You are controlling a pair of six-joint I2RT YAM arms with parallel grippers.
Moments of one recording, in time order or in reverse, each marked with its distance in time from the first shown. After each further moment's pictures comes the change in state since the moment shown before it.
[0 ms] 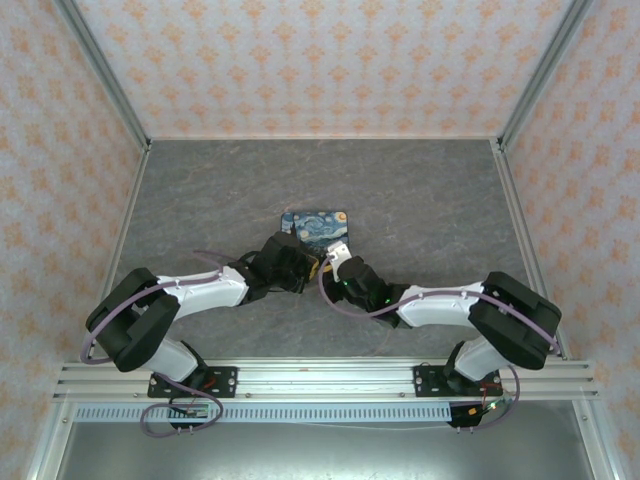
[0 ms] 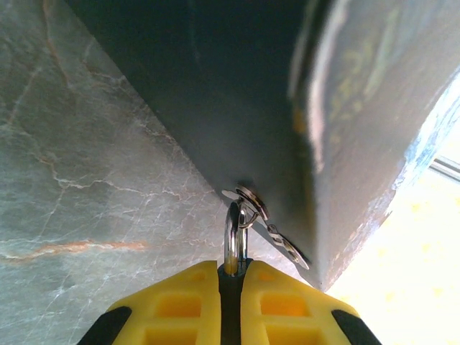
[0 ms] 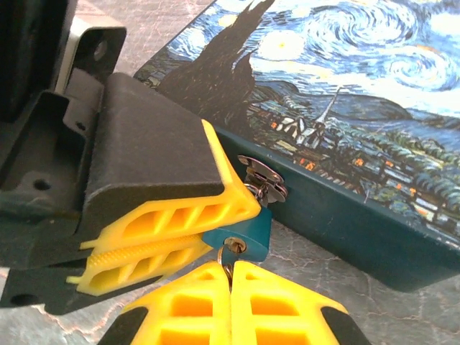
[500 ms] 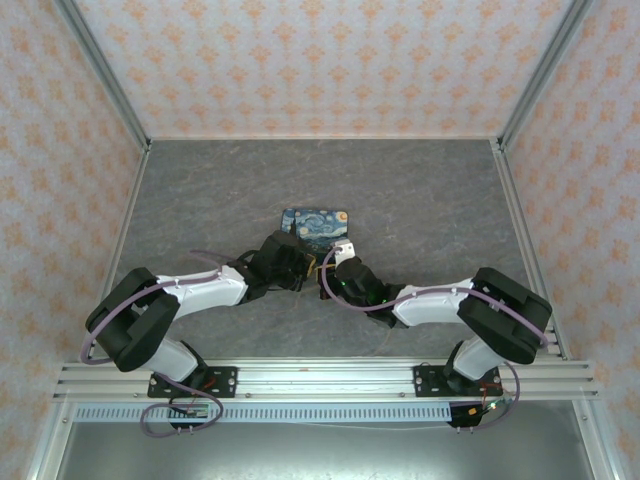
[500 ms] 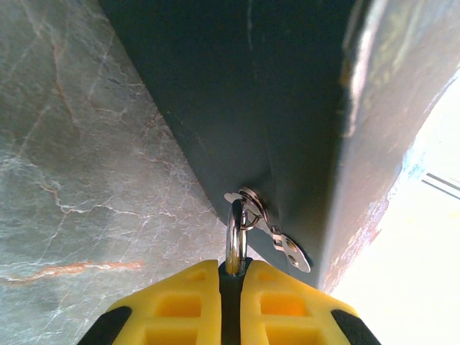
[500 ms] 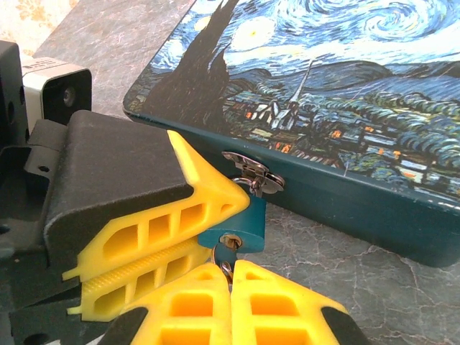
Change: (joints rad) left arm 0.013 0.000 0.000 -0.003 -0.028 0.001; right arm -0.003 0.049 0.000 0.078 0.003 0.253
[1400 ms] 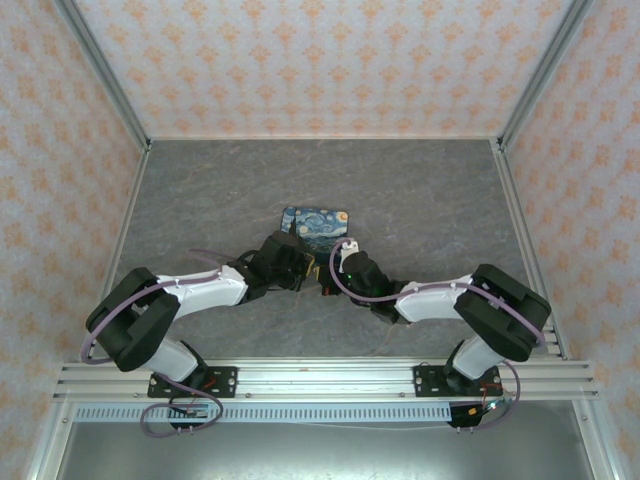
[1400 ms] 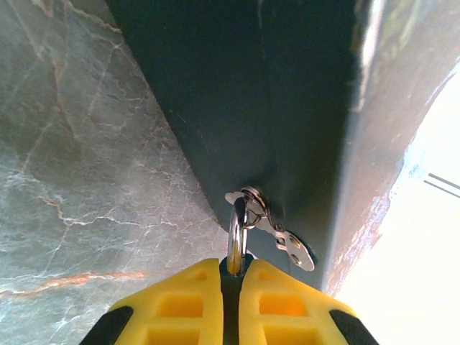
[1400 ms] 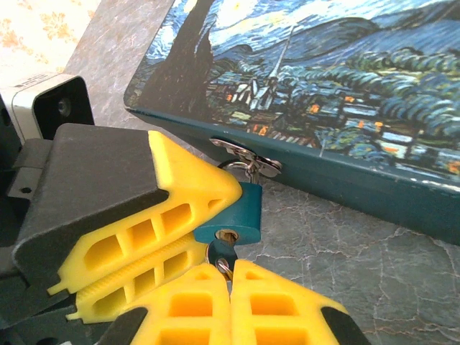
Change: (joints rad) left arm 0.000 0.002 0.000 -0.003 -0.019 0.027; right arm -0.071 0.021 -0.019 0.048 -0.160 0.143
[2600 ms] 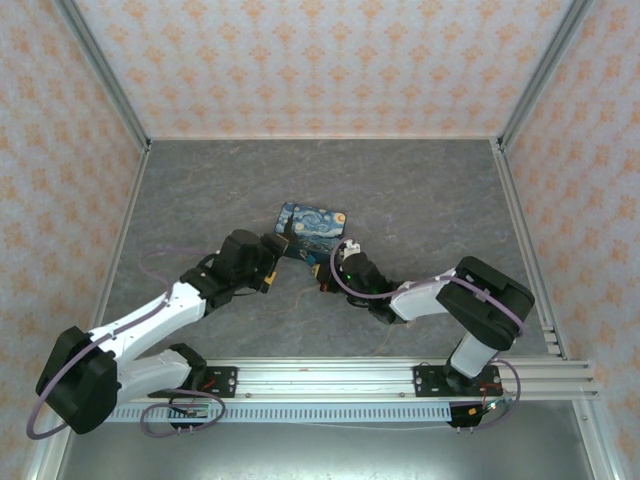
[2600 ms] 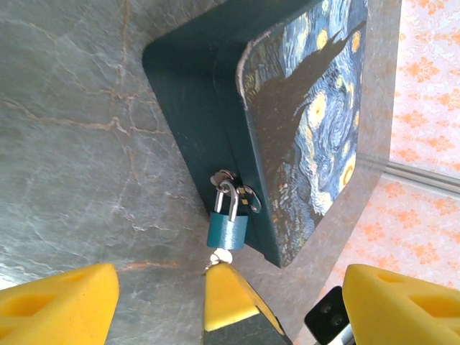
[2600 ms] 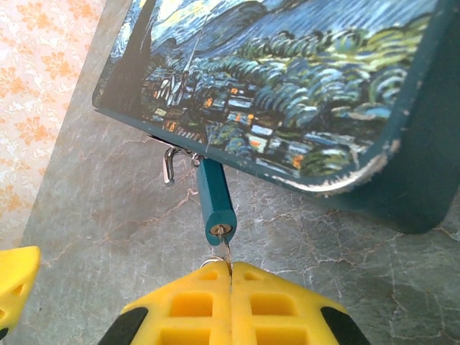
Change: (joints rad) left arm 0.136 -0.399 -0.073 -0.289 -0.017 0.252; right arm -0.017 0.095 -0.016 0.141 -0.014 0.166
